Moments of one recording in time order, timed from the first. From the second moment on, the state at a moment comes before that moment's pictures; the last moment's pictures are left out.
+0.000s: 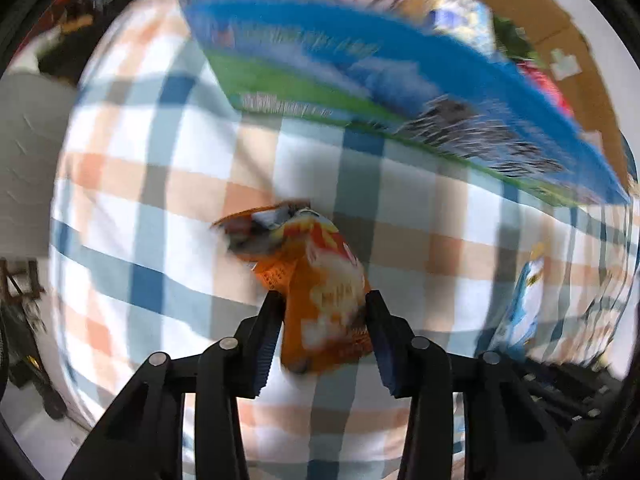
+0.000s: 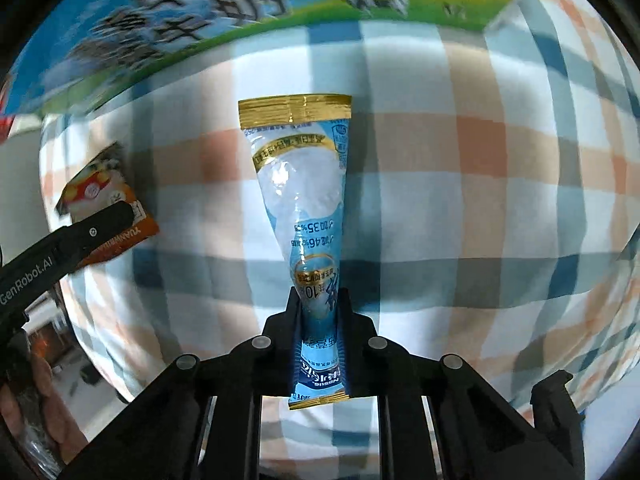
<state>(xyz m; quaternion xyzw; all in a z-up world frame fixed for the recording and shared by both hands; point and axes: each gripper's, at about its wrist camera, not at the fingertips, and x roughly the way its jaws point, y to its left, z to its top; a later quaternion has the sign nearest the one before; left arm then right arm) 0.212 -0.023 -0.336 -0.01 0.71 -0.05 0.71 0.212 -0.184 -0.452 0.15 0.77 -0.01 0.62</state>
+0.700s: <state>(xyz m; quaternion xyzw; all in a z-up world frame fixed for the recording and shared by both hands) 0.310 -0.030 -0.215 -0.13 0.63 -0.11 0.75 0.345 -0.178 -0.256 -0.03 0.67 0.13 0.73</state>
